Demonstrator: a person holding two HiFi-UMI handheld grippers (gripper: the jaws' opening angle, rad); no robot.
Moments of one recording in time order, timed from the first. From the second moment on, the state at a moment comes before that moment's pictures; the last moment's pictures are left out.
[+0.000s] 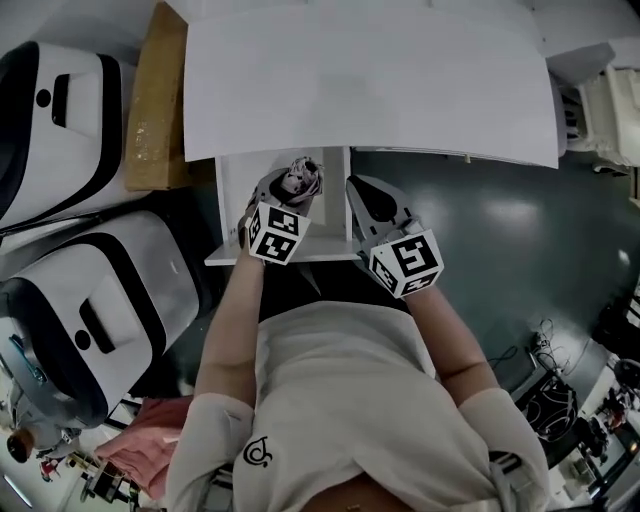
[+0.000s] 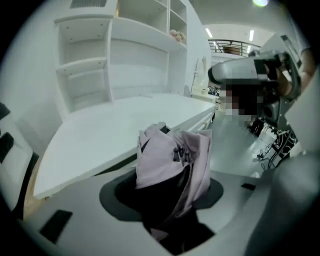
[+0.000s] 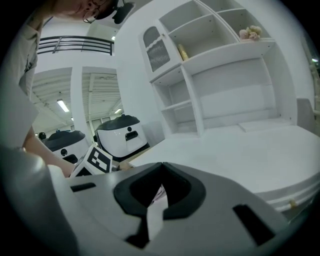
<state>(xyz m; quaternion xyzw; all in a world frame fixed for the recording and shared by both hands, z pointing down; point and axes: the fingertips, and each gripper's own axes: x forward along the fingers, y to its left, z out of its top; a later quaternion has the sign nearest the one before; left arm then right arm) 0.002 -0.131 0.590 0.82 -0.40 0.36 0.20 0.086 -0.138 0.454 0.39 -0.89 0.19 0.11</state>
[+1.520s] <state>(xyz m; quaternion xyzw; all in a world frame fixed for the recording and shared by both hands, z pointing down) -0.084 -0.112 0.253 0.82 -0.57 0.02 -0.01 0.098 -0.120 0.284 0.45 -0.89 0.04 0.00</state>
